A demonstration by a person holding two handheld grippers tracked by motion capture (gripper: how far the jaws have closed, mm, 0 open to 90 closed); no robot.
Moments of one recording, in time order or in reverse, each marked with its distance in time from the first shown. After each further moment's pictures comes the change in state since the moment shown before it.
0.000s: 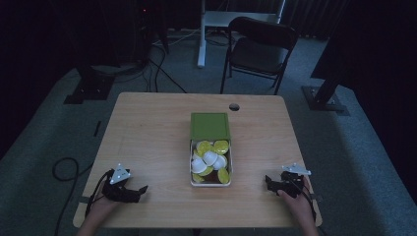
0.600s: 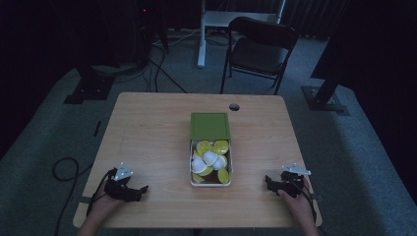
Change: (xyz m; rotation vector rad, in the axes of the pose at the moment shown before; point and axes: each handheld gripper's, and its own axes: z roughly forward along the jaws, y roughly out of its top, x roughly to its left) left arm 0.003 0.001 0.010 0.078 0.013 -0.018; right arm 0.000 0.000 0.000 0.000 0.000 0.000
